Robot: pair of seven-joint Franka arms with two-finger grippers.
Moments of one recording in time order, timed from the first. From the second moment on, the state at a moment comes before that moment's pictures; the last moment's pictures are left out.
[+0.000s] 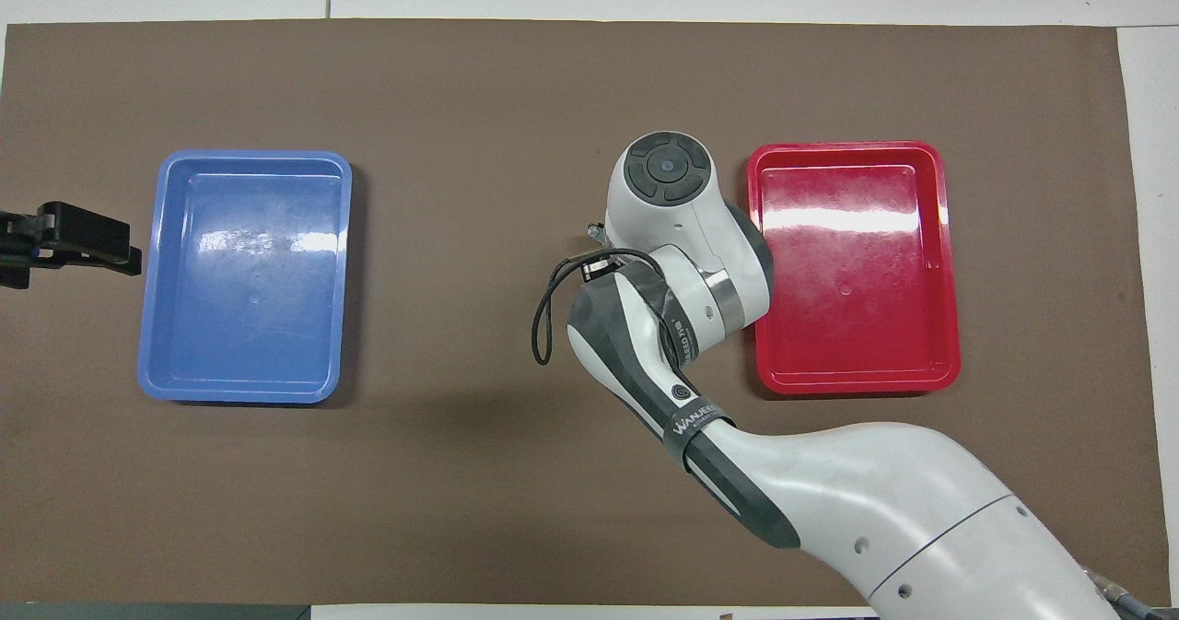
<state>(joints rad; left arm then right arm) -0.10 -0.05 0.01 -1.57 -0.03 1.45 -0.12 0.52 0.52 0.01 -1.63 0.08 2.06 0.27</state>
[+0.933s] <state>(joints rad) -0.10 -0.05 0.00 -1.59 -0.03 1.45 -0.12 0.52 0.50 0.01 -1.69 0.08 2.10 0.27</state>
